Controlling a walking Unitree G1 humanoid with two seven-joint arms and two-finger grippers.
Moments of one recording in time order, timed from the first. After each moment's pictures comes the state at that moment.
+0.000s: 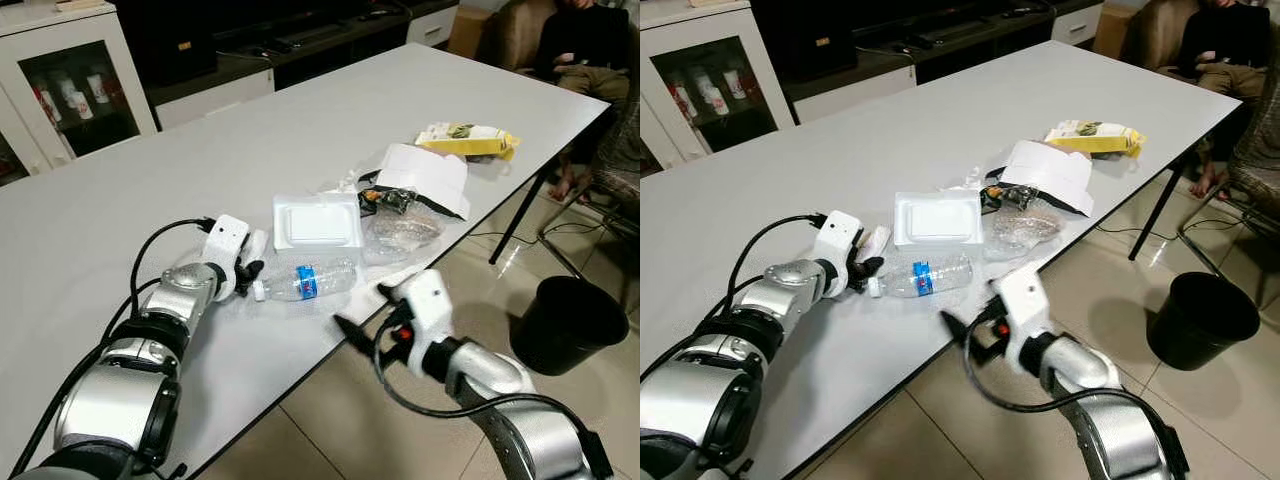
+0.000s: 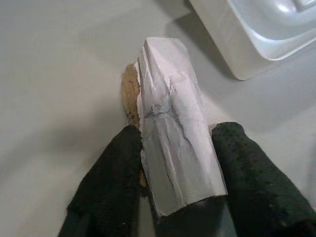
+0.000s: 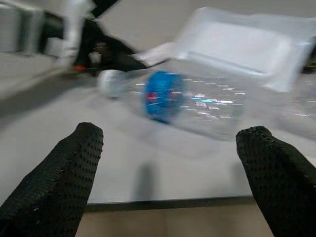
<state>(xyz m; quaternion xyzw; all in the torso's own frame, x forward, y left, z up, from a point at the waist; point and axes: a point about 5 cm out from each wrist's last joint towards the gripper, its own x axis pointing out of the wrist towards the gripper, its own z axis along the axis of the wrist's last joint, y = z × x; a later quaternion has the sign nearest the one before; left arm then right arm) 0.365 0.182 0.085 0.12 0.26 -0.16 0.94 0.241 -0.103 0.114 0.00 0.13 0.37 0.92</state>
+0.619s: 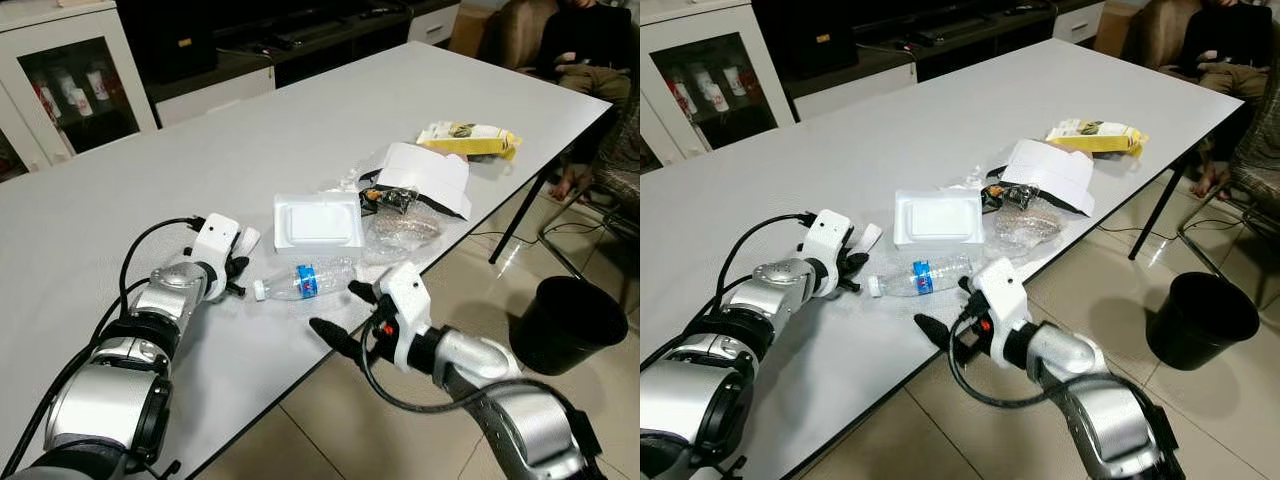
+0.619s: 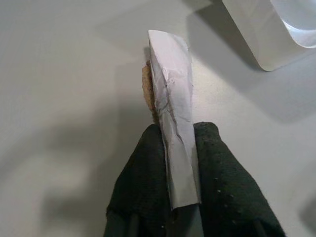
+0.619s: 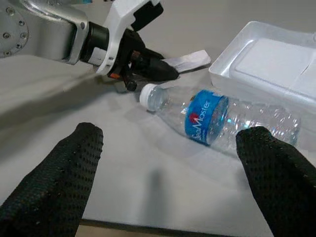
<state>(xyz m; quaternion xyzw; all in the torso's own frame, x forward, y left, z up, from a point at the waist) 0.365 0.195 0.088 0.12 0.26 -0.15 0.95 0.248 -0.090 0.125 0.00 0.12 0.42 0.90</state>
